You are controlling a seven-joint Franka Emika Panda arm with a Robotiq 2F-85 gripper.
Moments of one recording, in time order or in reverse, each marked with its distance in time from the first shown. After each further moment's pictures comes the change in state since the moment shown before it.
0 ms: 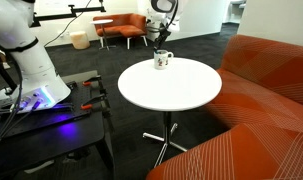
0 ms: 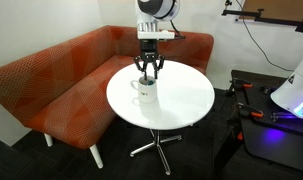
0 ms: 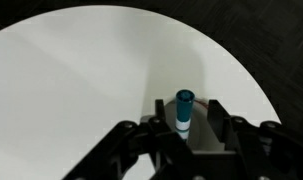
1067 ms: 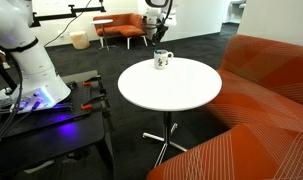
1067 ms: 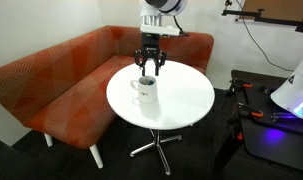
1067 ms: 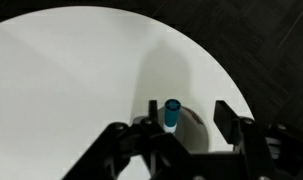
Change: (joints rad) arm 0.000 -0.103 0.029 -0.109 0.015 0.101 -0.034
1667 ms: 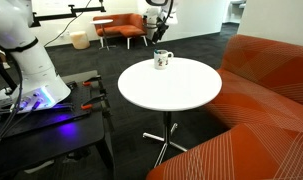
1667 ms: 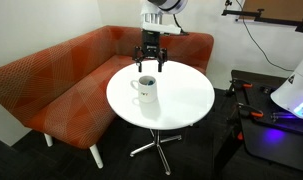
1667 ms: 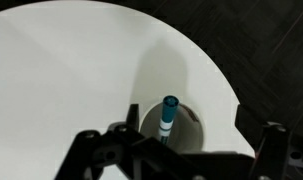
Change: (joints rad) arm -0.008 -0.012 0.001 -0.006 0.007 0.001 -0.065
